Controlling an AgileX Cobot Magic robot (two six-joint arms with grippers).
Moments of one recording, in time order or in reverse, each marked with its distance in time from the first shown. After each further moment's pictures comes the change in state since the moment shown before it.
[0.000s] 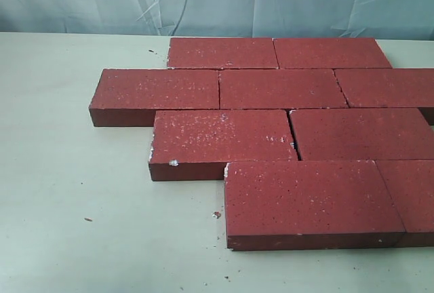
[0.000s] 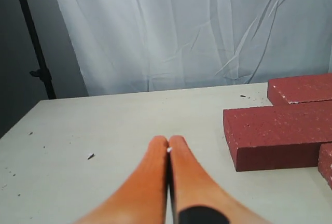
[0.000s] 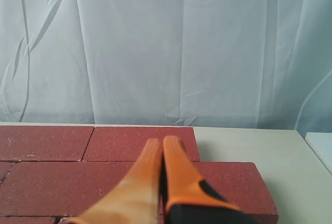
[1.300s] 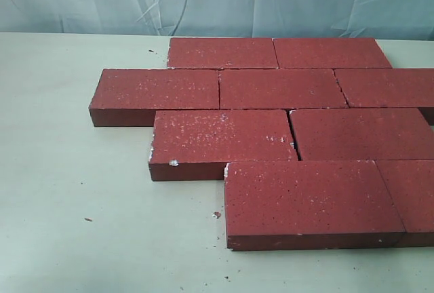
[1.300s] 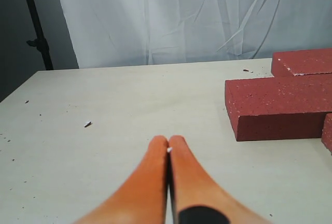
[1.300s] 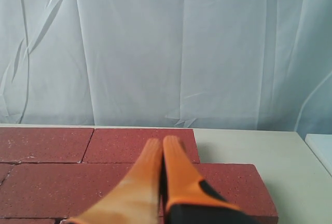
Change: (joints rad) left arm 0.016 -0.072 0.104 -0.022 0.018 0.000; right arm 0.000 0.000 0.000 0.000 -0.006 0.000
